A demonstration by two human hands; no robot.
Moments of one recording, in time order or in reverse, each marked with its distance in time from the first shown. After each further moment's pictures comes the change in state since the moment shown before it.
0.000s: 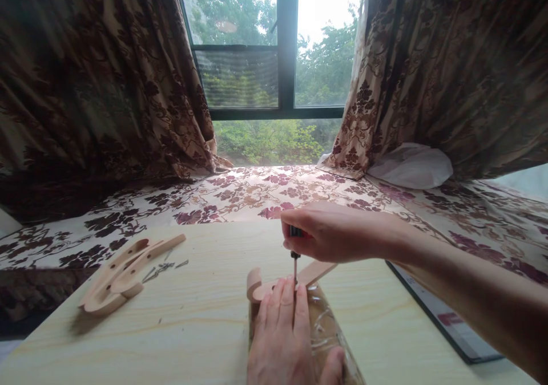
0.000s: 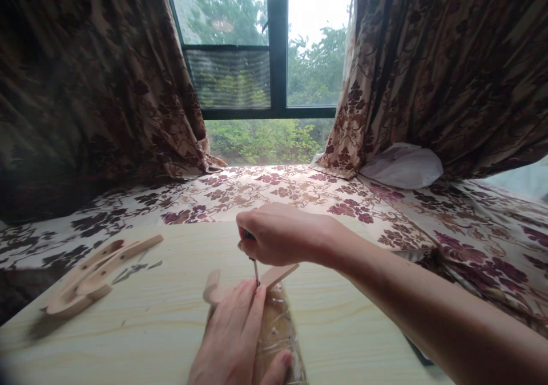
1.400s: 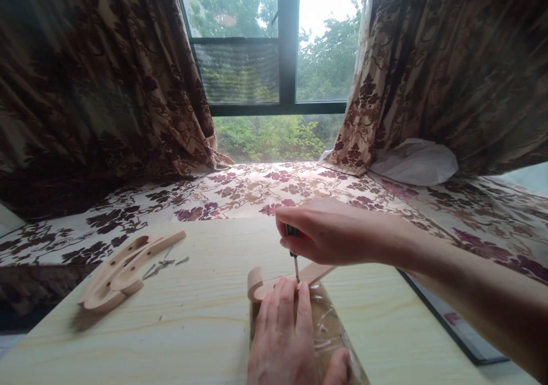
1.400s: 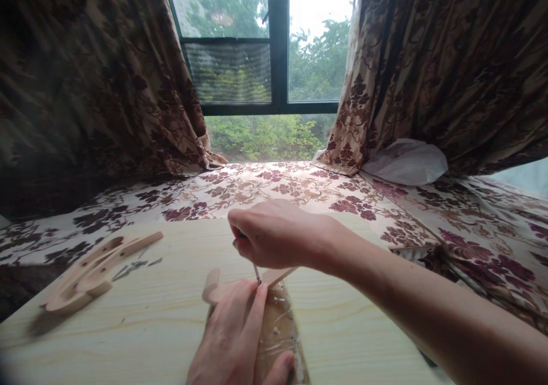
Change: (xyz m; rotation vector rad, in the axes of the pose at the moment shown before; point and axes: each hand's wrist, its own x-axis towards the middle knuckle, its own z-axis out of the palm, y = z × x) left_hand -0.001 0.003 0.004 -0.060 -0.021 -0.079; right_hand 0.003 -0.003 0.006 -0.114 0.074 -0.064
